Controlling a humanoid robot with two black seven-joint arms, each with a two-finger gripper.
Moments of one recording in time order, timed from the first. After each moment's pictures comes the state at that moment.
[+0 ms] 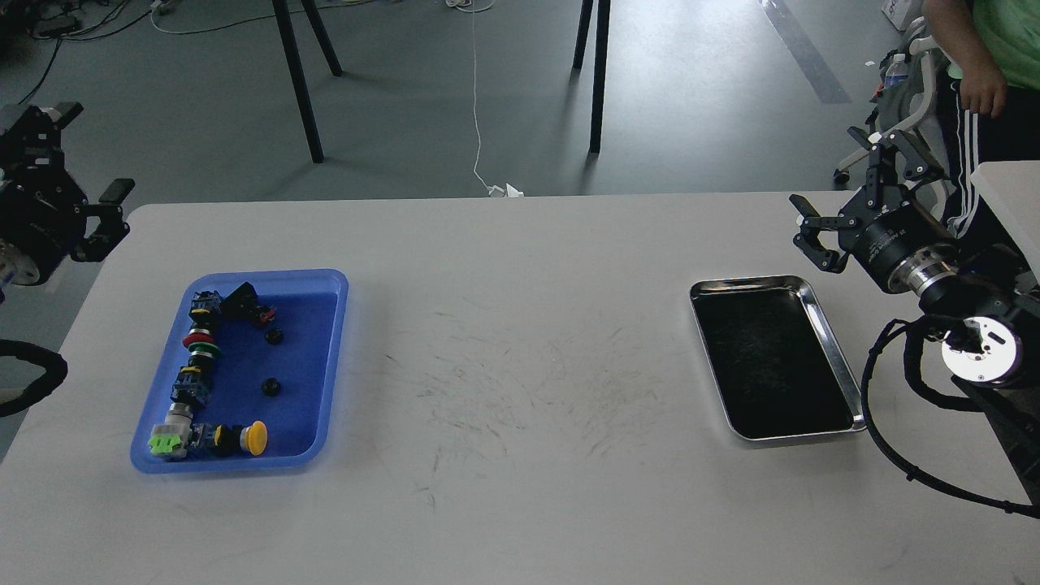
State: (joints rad) left arm -0.58 0.96 -0.61 -1.18 -0.03 -0.11 -0.38; right arm 0.55 -0.65 0.73 1.14 0.02 0.13 0.25
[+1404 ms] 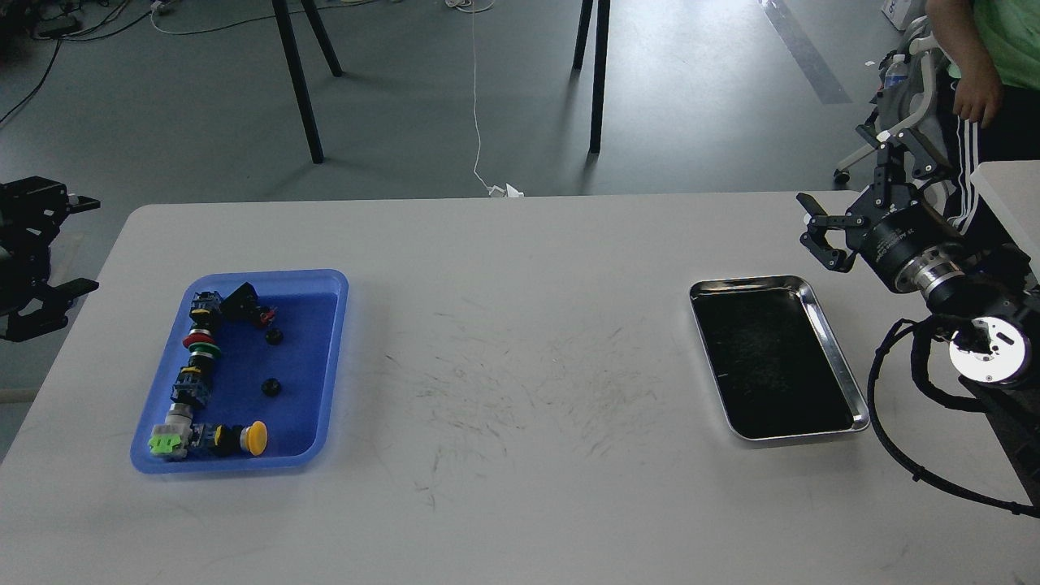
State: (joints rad) left arm -0.73 1.25 -0.39 -1.37 0.08 -0.11 0.11; right arm 0.54 -0.67 0.74 1.15 0.02 0.13 0.25
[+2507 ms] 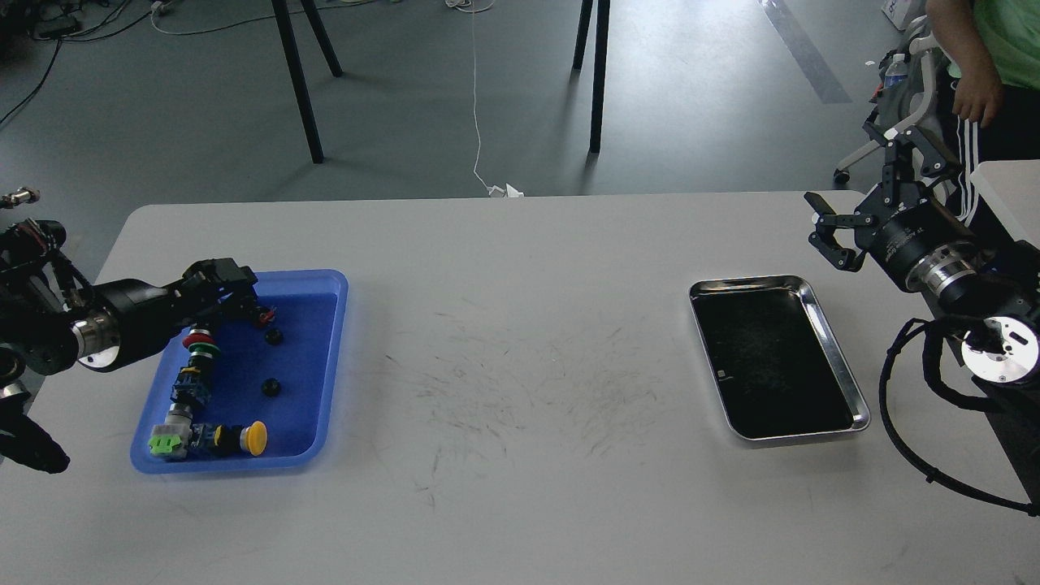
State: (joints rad) left arm -0.85 1.06 -0.15 -1.55 0.75 -0.02 0.12; right arm 0.54 -0.70 0.74 1.17 0.01 0.12 0.25
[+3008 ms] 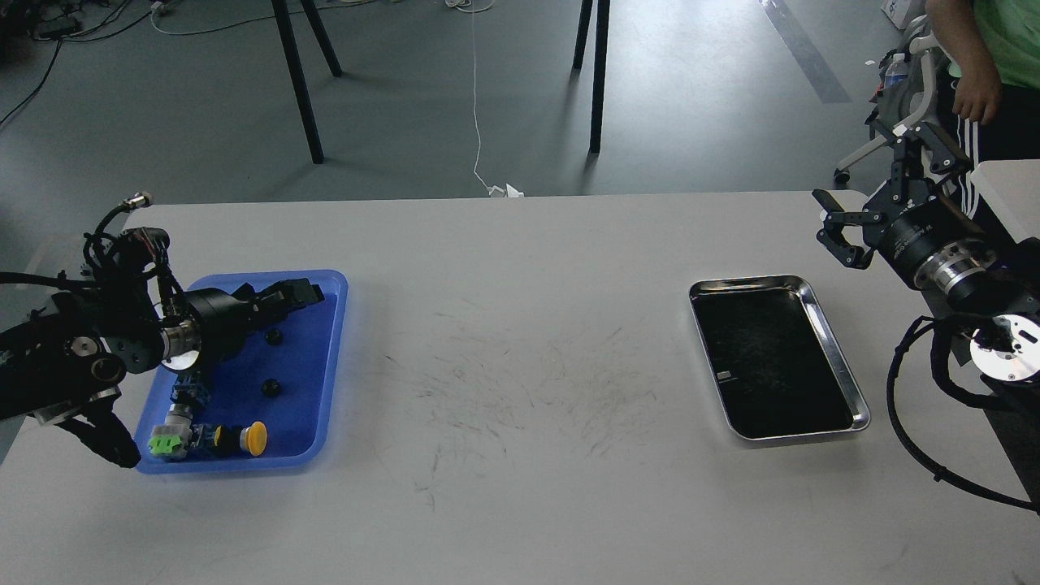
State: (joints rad) left arm -0.98 0.90 0.06 -1.47 0.80 0.02 0.11; right arm 0.54 -0.72 0.74 1.17 0.01 0.12 0.25
